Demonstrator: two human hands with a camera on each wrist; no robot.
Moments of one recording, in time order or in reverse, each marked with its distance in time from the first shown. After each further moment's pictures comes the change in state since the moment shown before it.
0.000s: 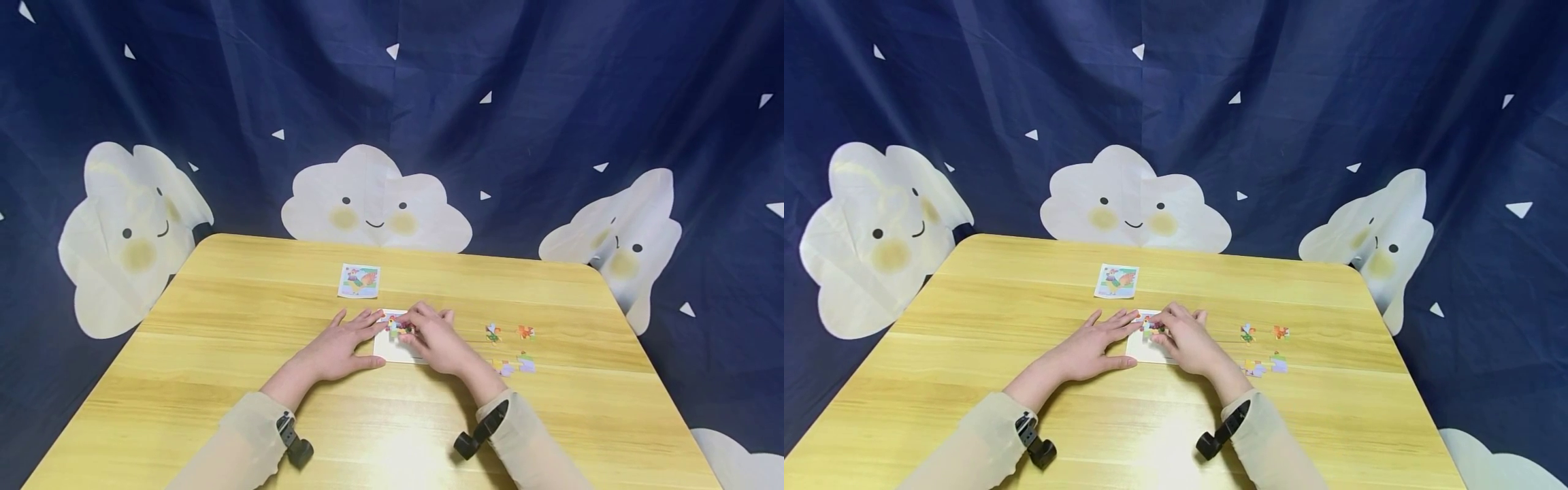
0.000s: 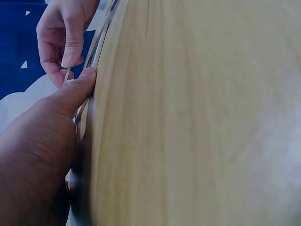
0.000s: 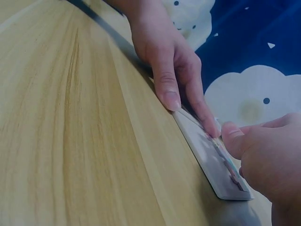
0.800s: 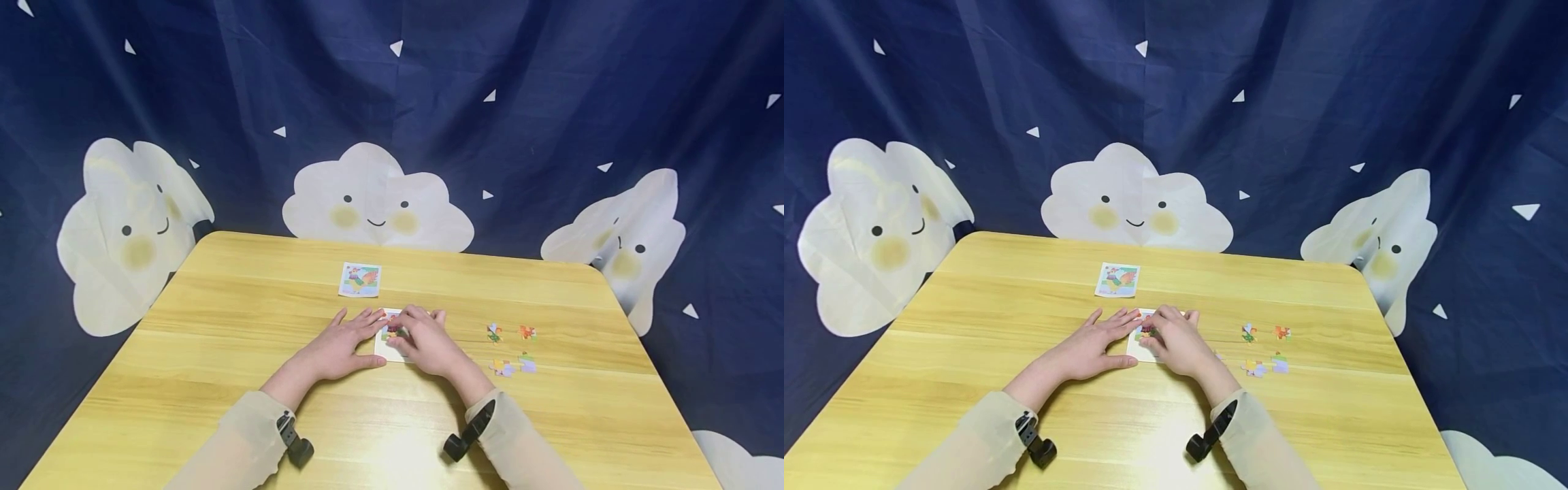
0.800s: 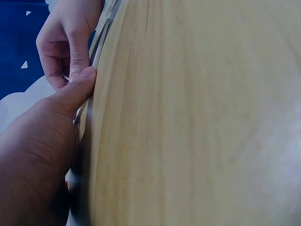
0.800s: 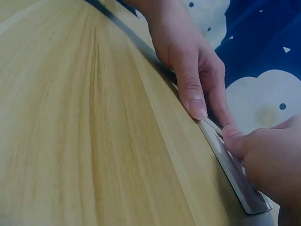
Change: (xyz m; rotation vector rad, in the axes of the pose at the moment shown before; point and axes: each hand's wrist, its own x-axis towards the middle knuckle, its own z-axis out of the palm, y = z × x) left_hand 0.000 -0.001 0.000 -0.017 -0.004 -0.004; right_hand 0.010 -0.010 0.016 -0.057 0.028 -0.010
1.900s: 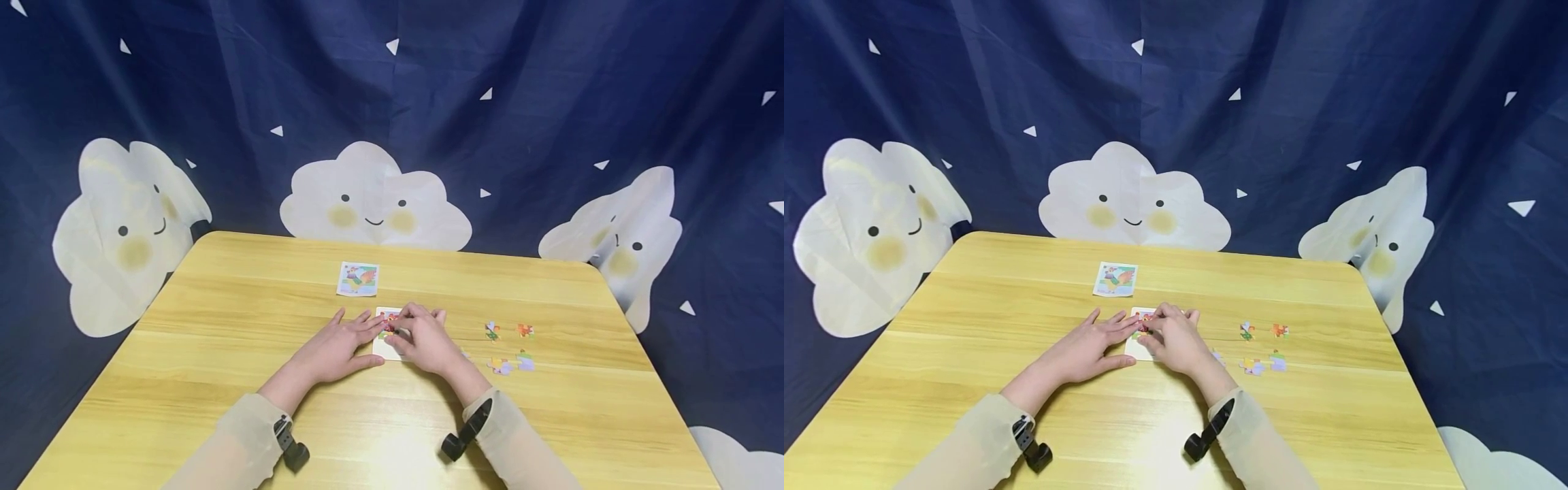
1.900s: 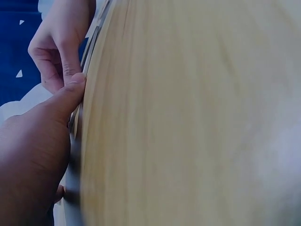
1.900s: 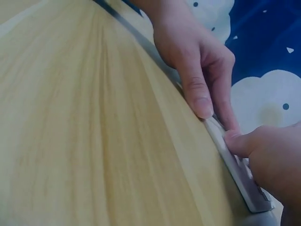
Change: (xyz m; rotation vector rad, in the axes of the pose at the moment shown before) left_hand -0.002 0.002 0.001 0.141 0.066 0.096; right_hand 0.000 0.003 0.005 -0.010 0.041 0.057
